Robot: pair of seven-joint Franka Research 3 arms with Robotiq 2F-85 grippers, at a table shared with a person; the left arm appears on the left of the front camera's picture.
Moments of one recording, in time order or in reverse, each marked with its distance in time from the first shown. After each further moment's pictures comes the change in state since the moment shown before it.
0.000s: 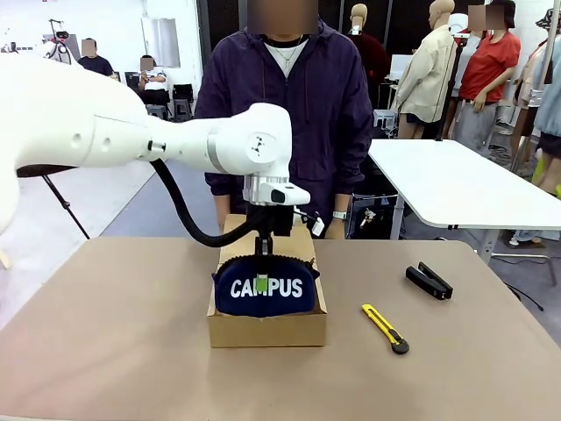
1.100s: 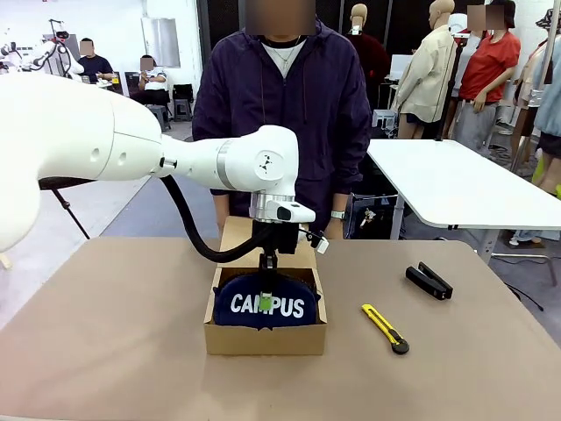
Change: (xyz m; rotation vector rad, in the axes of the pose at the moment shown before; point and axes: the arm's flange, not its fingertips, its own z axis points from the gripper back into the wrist) left arm 0.011 0.003 -0.030 -0.070 0.024 -0.012; right arm 0.000 0.000 0.000 0.000 0.000 0.000
